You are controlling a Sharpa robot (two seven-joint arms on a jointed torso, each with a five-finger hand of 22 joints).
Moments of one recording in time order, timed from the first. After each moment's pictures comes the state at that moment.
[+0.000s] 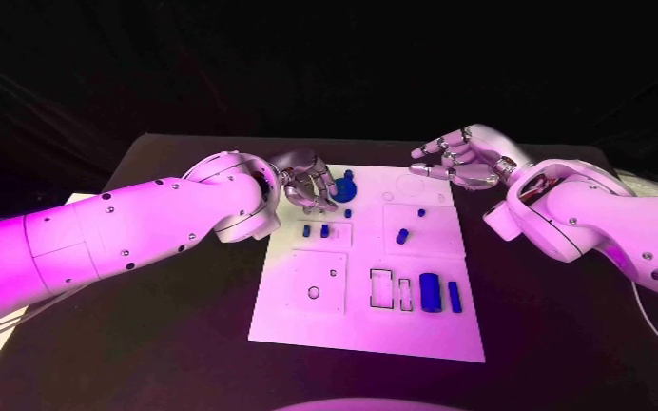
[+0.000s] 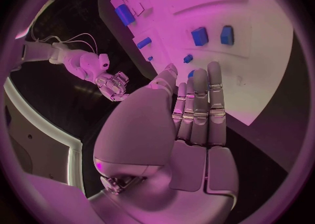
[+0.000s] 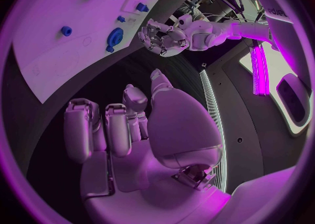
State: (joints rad) left arm 1.22 -0.75 0.02 1.55 -1.12 -0.17 -0.30; left_hand 1.51 -0.10 0.17 0.18 0.09 0.76 0.17 0.40 0.47 0.87 0.11 0.50 0.48 1.11 0.03 0.76 0.76 0.18 1.06 0.14 0.53 0.73; right arm 1.20 -0.95 0.04 1.62 -0.94 -0.36 0.06; right_hand 1.31 -0.03 -0.05 0.23 0.23 0.96 0.15 0.07 0.09 1.32 0.06 1.00 1.17 1.46 -0.01 1.48 1.31 0.05 1.44 0.09 1.43 1.31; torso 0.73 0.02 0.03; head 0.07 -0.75
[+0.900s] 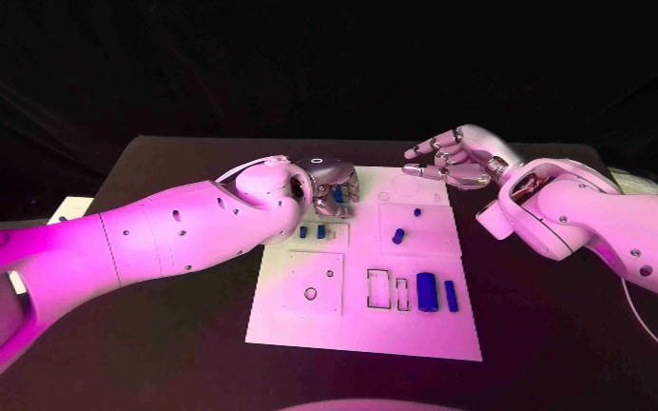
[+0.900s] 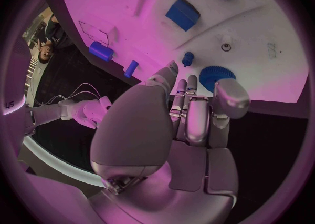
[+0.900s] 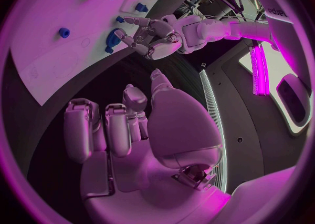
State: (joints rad) left arm 1.21 -0.56 -0.02 1.36 -1.58 -0.13 -0.15; left_hand 1.49 -0.17 0.29 0.16 0.07 1.00 0.14 0.15 0.16 1.10 0.08 0.19 0.09 1.46 0.00 1.32 1.19 0.12 1.44 0.09 1.07 1.15; right arm 1.20 -0.94 0.04 1.61 -0.94 -0.36 0.06; right_hand 1.31 -0.03 -0.05 0.23 0.23 0.96 0.15 0.07 0.09 1.31 0.06 1.00 1.17 1.46 -0.01 1.48 1.31 0.05 1.44 0.09 1.43 1.31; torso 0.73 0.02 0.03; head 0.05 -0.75
